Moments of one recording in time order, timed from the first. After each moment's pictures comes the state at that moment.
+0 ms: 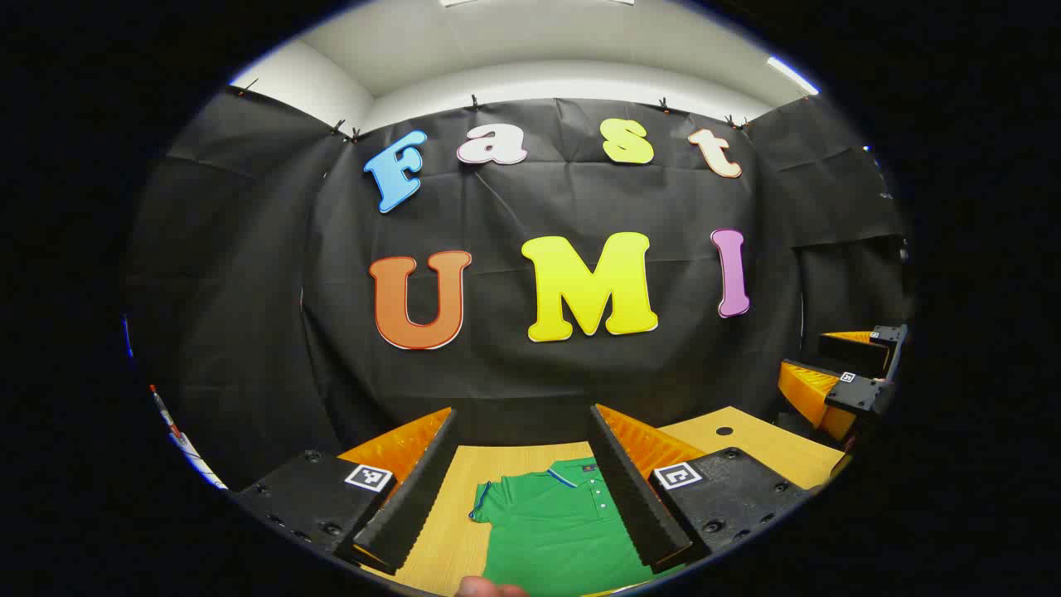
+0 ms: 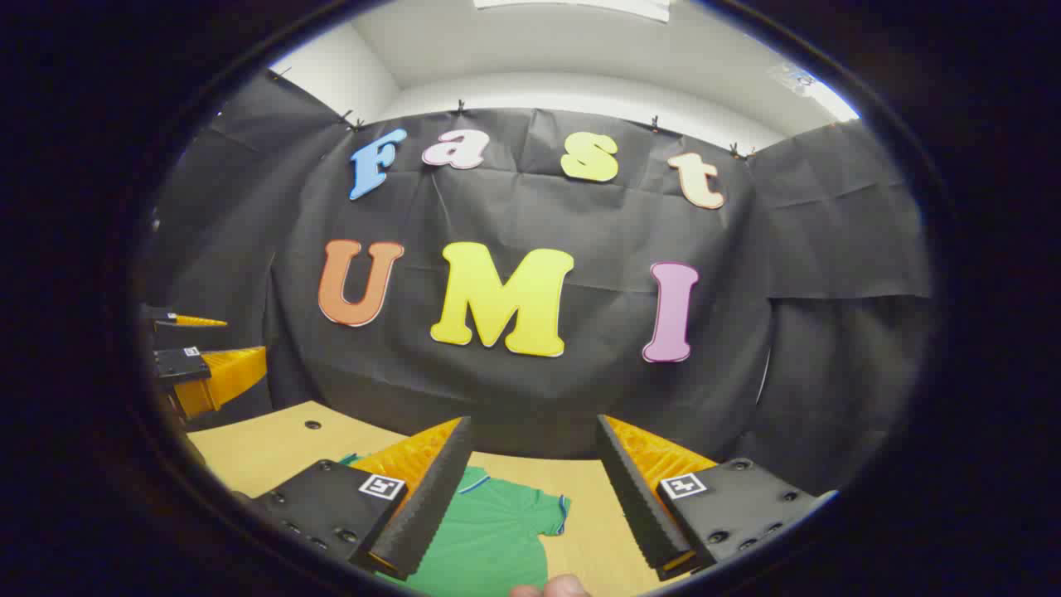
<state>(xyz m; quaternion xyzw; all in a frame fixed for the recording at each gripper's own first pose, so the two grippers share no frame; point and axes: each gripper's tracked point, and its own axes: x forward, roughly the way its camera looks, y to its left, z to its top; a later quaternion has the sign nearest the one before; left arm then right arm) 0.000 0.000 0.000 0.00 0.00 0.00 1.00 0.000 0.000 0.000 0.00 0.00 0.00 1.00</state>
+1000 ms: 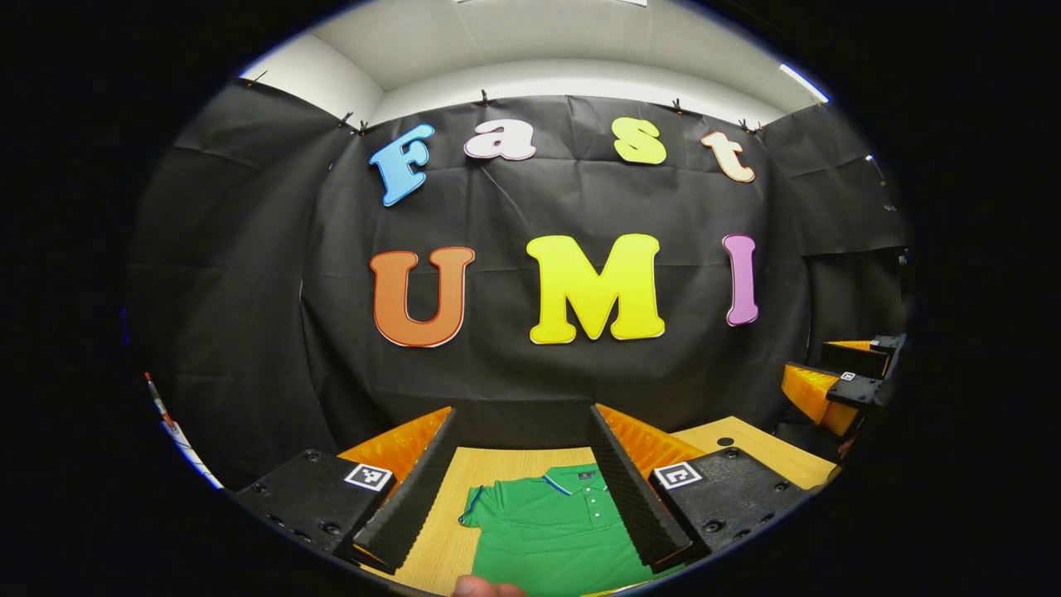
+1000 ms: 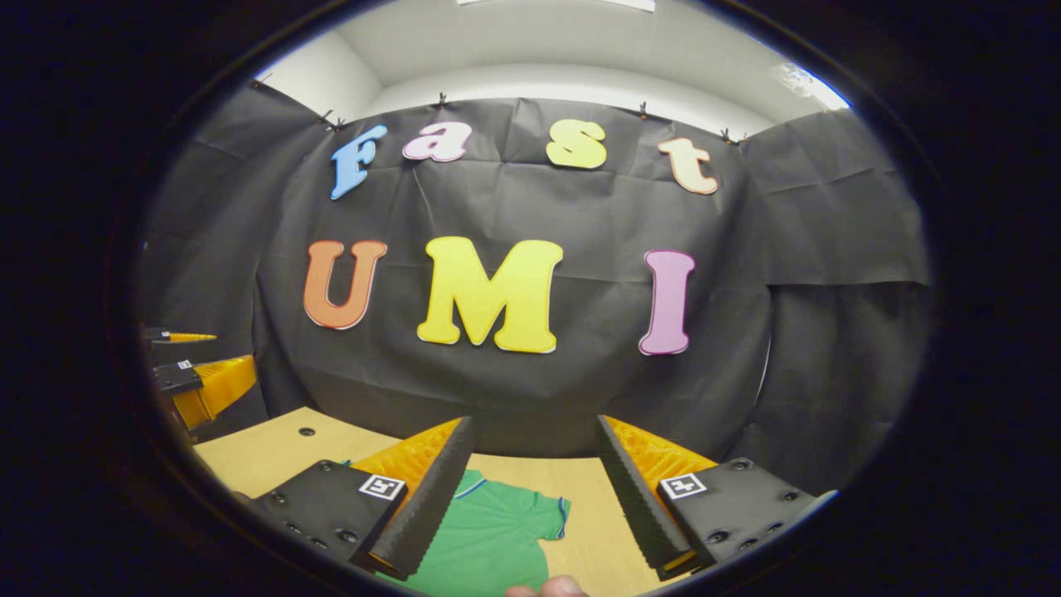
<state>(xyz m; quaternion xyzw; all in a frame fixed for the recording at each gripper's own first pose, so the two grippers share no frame) 0.023 -0.003 0.004 -0.02 -0.01 0.00 1.00 0.028 -0.013 0.002 0.02 0.02 0.00 1.00</state>
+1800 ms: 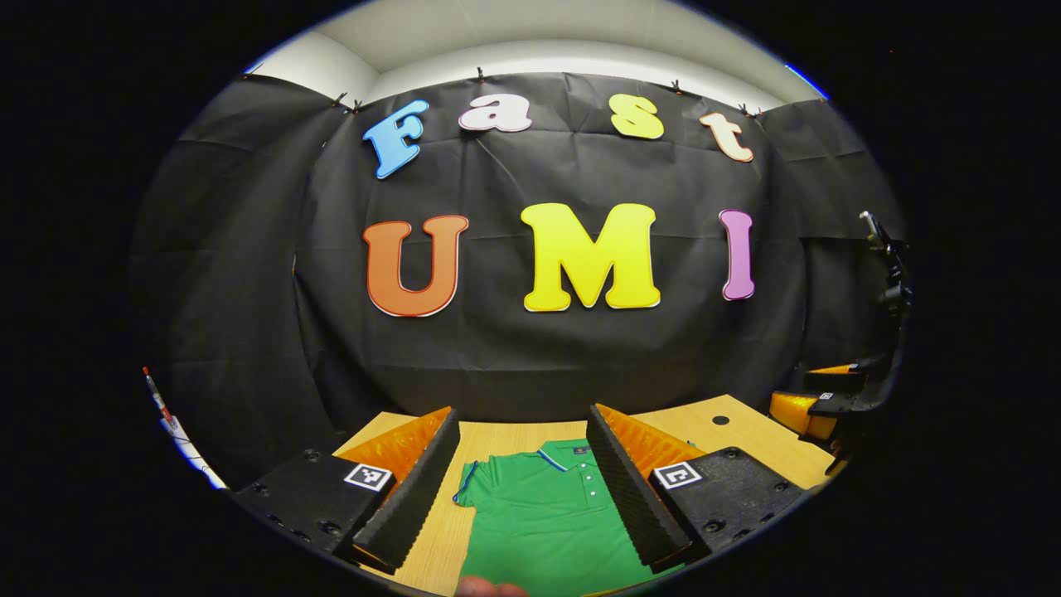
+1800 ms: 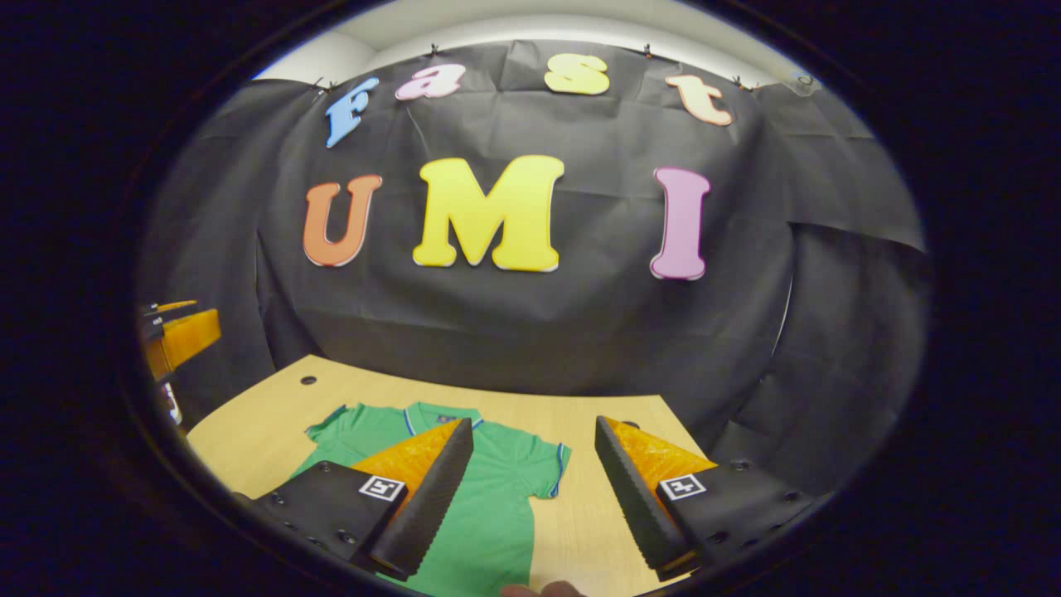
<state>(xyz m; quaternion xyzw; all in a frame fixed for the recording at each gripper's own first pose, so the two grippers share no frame) 0.018 -0.003 -0.030 -0.02 0.05 0.01 1.00 0.059 -0.050 -0.102 0.02 0.17 0.02 0.98</state>
